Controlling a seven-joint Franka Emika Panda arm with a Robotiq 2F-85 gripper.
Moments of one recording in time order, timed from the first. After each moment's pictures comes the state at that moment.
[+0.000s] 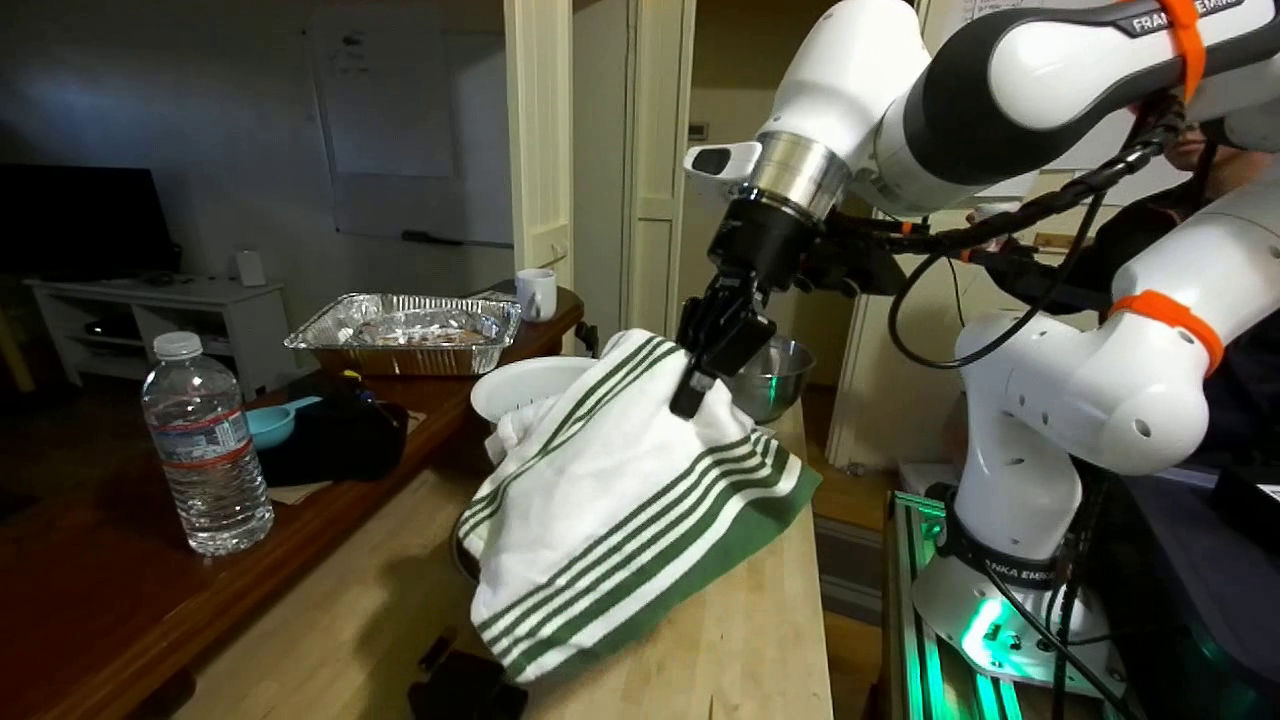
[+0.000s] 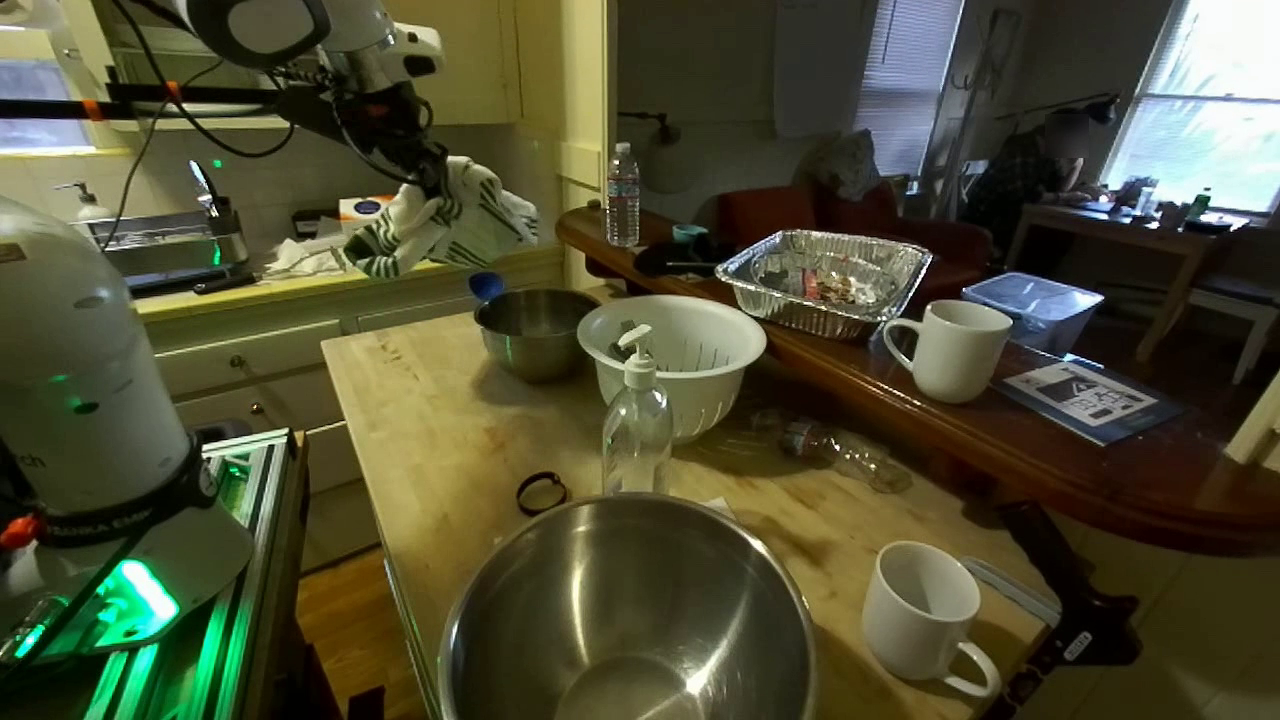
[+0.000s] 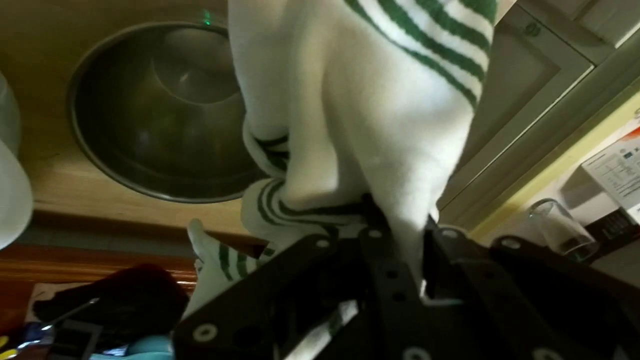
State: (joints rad) arm 0.43 -0.80 0.12 -2.73 0.46 2.37 -0.34
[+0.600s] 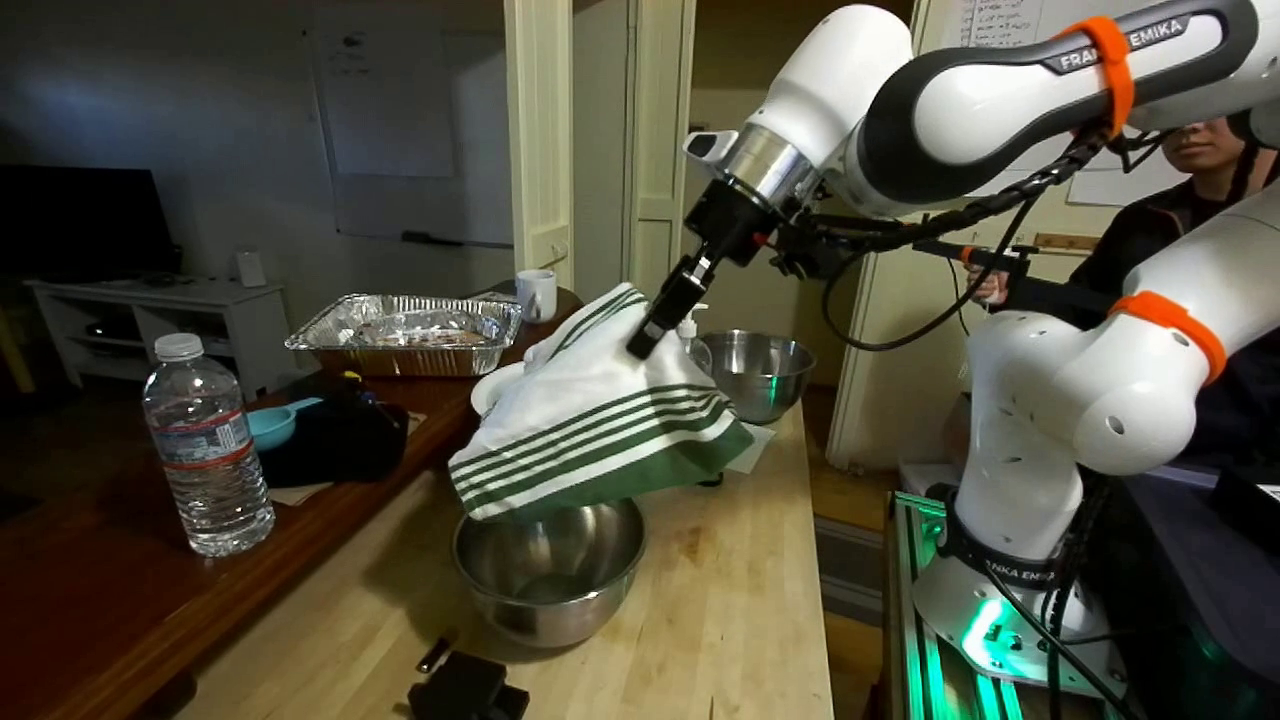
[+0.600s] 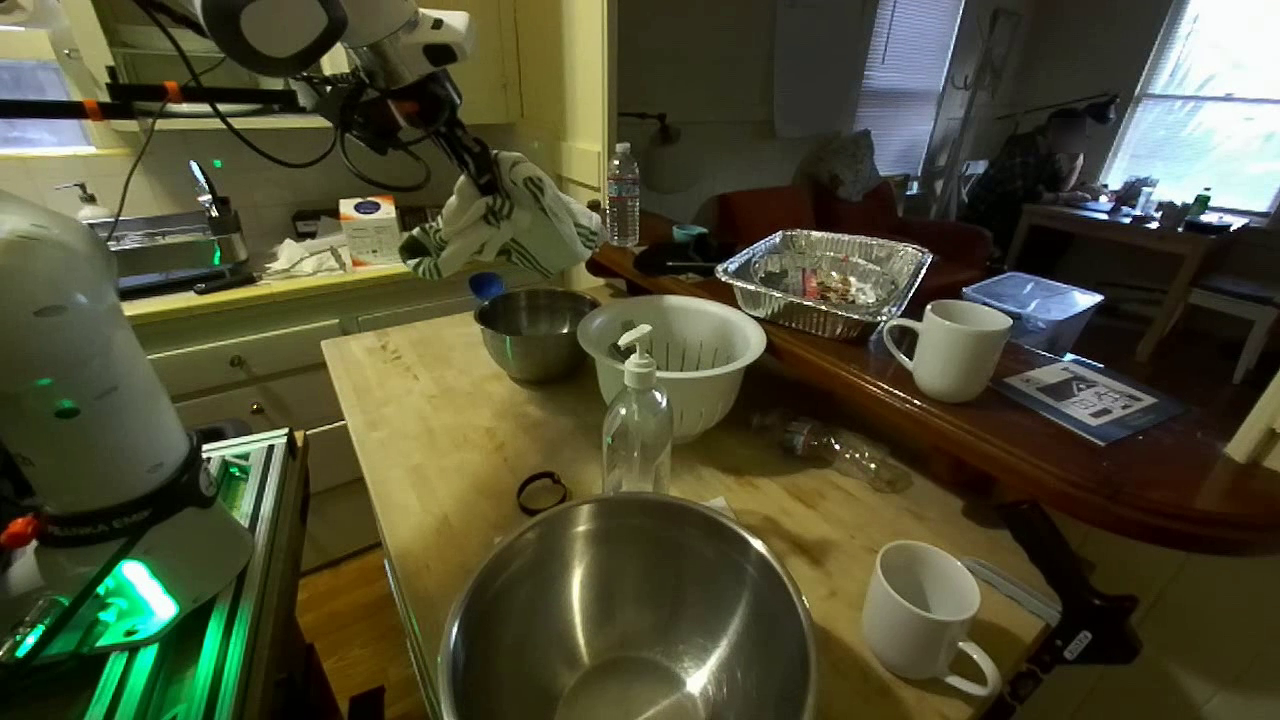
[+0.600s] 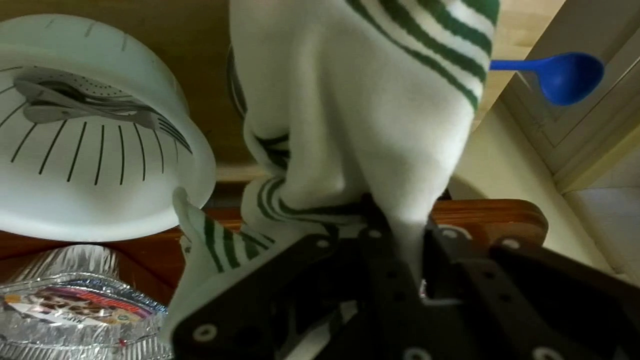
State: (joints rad) arm 0.28 -0.79 0.12 -2.75 0.34 2.53 -0.15
